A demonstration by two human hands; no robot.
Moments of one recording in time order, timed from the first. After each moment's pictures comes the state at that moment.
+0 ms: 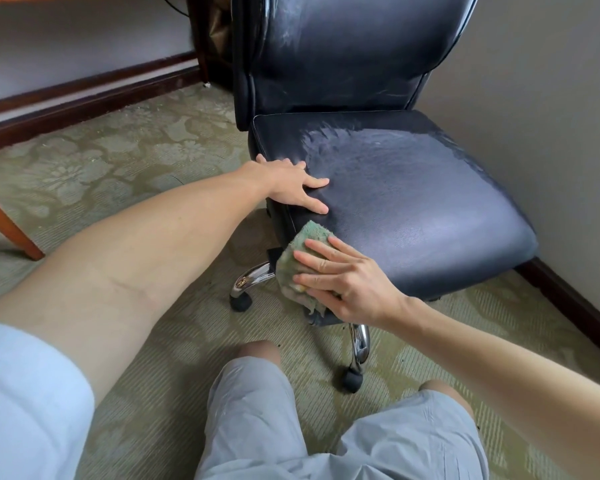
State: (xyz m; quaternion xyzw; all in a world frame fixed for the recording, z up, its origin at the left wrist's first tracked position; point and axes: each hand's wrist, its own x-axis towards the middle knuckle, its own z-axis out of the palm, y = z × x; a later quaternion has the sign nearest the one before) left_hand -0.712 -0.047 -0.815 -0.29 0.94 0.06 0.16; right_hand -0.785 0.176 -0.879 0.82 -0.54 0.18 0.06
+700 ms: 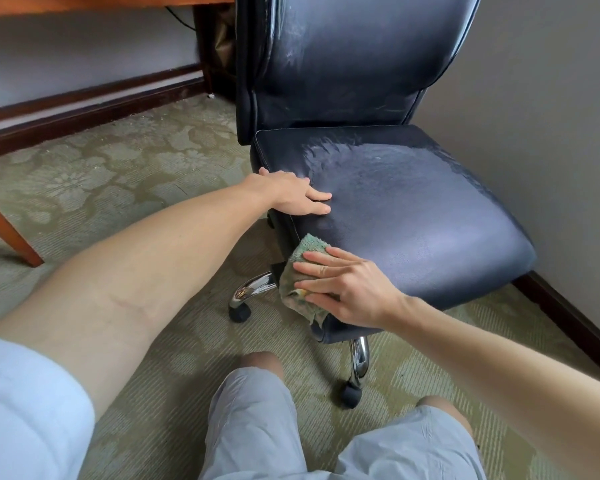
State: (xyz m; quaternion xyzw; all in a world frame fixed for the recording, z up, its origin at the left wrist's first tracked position) left_hand -0.715 -0.054 -0.819 -0.29 0.94 0.08 0.16; right_hand -0.790 0.162 -0.871 0.81 -0.56 0.14 0.03
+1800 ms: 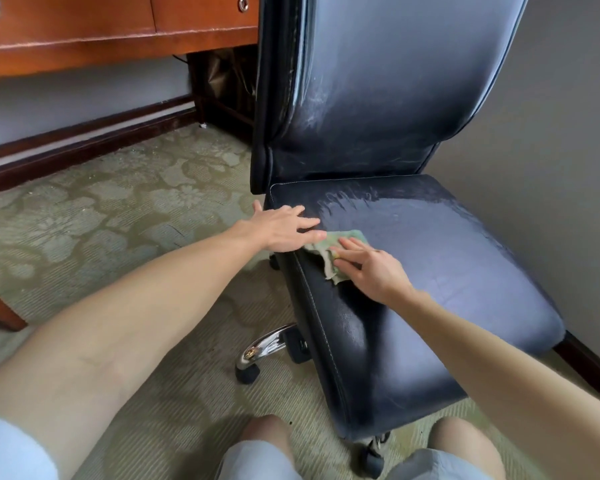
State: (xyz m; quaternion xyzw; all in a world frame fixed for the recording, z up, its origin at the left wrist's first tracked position) left_hand -0.709 -0.151 -0.809 -0.27 0.95 0.15 0.09; right_hand -0.852 0.024 -0.831 0.58 -0.80 0.12 -0.07
